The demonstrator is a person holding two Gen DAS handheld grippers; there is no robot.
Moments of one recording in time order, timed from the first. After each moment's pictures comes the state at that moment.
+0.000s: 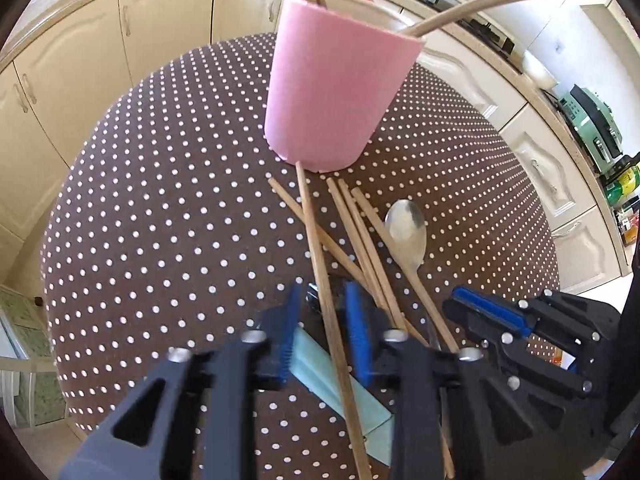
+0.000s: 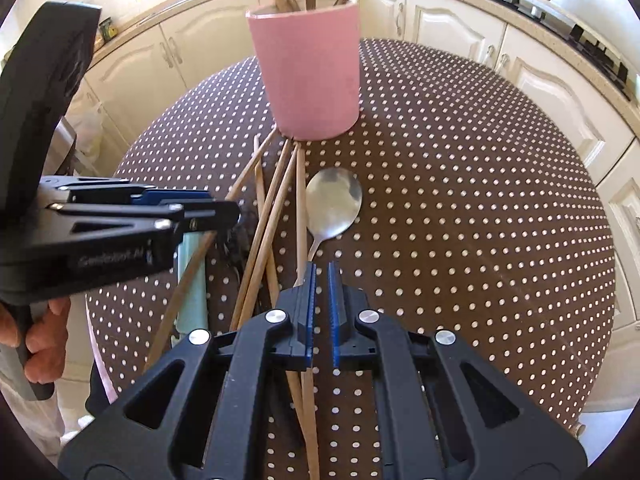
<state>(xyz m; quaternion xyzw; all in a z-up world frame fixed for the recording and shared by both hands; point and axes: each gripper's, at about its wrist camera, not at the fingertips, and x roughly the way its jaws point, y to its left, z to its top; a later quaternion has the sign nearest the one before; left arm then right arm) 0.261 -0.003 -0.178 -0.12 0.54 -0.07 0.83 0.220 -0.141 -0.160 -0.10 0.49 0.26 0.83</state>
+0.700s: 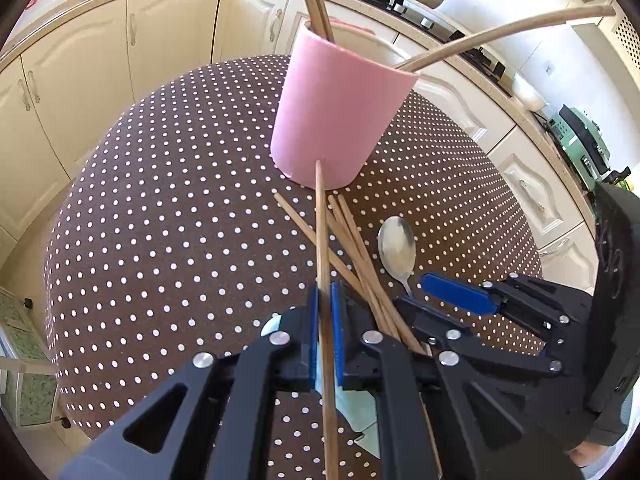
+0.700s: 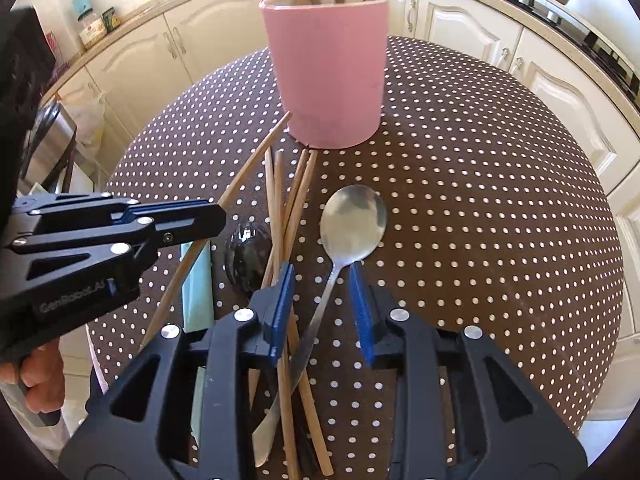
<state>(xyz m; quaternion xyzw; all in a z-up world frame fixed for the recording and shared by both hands) 0.239 0.015 -0.165 -0.14 0.50 -0.07 0.85 0.238 -0.116 -0.166 -0.12 0.49 0.26 0.82</state>
